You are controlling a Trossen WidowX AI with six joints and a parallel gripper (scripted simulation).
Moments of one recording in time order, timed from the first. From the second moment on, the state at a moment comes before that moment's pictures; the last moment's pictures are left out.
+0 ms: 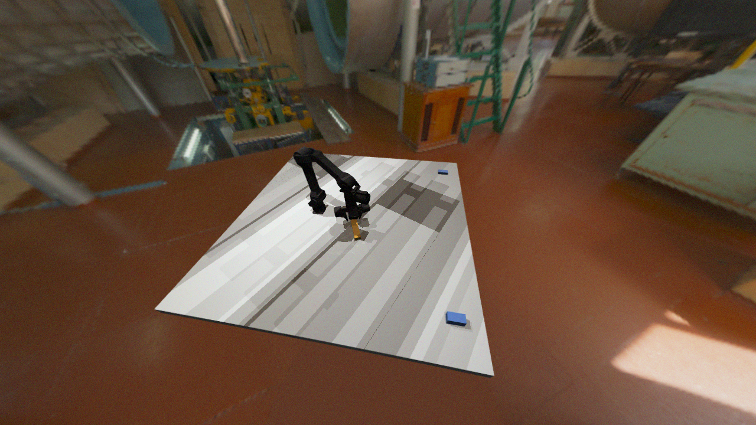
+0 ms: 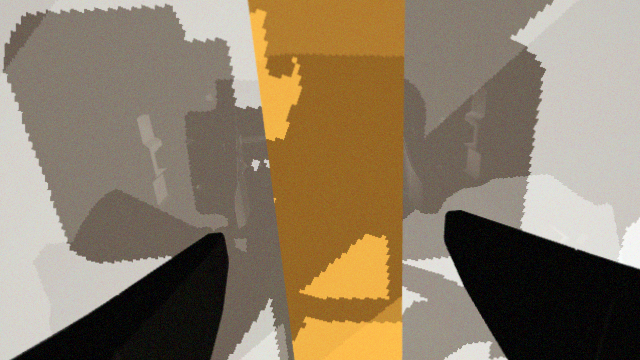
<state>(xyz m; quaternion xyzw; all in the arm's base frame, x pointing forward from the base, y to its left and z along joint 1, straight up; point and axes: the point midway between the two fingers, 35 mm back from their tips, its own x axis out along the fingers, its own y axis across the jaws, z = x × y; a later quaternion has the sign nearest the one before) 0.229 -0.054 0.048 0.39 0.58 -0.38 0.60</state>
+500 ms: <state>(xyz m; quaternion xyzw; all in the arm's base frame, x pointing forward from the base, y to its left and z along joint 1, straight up) 0.228 -0.054 0.045 0.39 0.58 -0.39 0.60</state>
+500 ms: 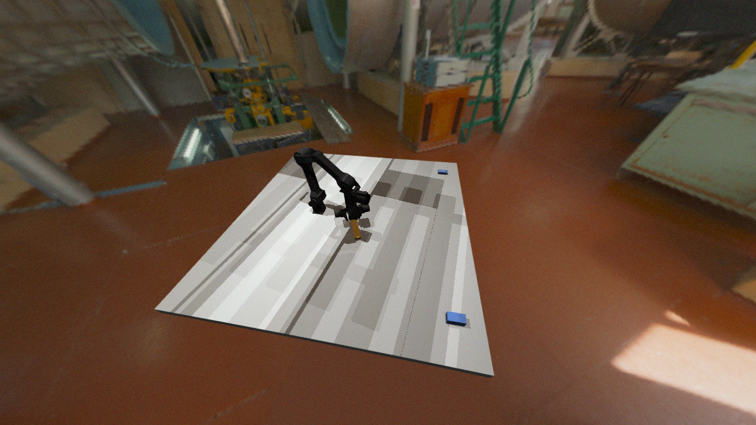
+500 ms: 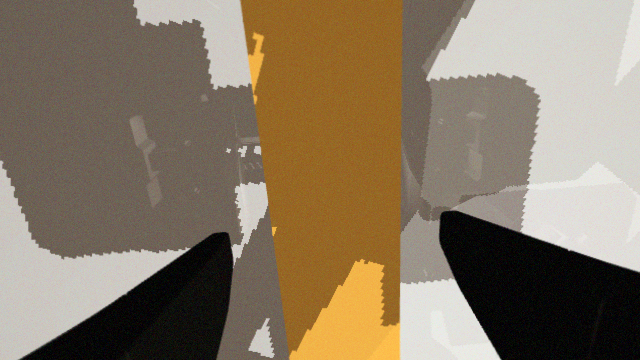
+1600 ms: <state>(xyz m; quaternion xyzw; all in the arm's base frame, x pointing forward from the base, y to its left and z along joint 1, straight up) 0.228 -0.054 0.084 0.38 0.59 -0.39 0.59</state>
